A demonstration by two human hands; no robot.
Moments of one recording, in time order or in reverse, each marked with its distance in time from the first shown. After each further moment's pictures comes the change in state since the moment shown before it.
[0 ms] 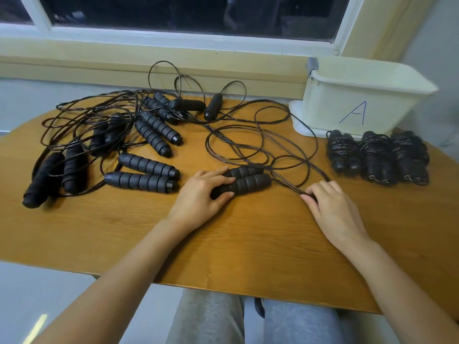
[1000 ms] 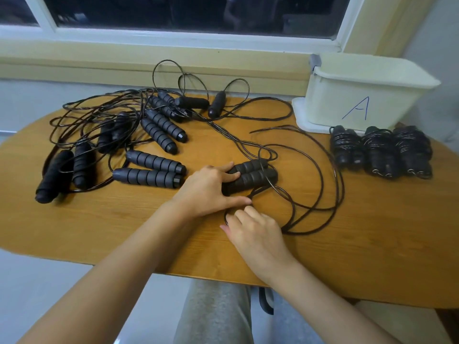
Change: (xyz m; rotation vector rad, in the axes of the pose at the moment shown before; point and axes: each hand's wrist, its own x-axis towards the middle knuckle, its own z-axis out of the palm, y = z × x) left_hand 0.007 0.015 -0.020 0.192 -0.243 -0.018; right_hand -0.021 -0.157 0.027 -0.043 0.153 -0.312
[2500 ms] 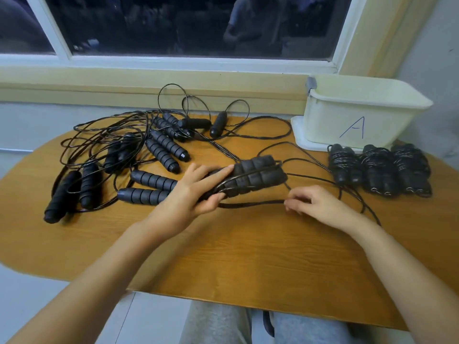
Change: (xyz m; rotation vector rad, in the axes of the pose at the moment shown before) left_hand -0.024 -0.016 -0.033 -0.155 0.330 0.354; right_hand 0.034 0.161 -0.040 0.744 -0.632 0.382
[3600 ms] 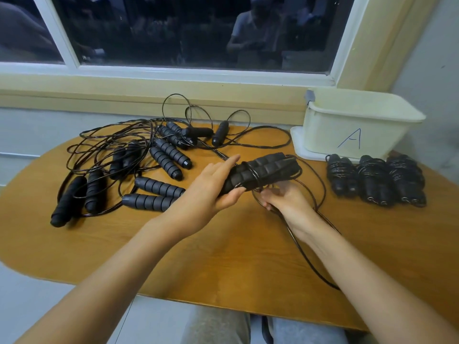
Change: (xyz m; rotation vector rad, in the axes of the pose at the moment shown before) left_hand 0.028 0.041 -0.010 -0.045 -0.011 -0.177; right_hand 0.015 -0.069 0.036 0.719 0.243 -0.081
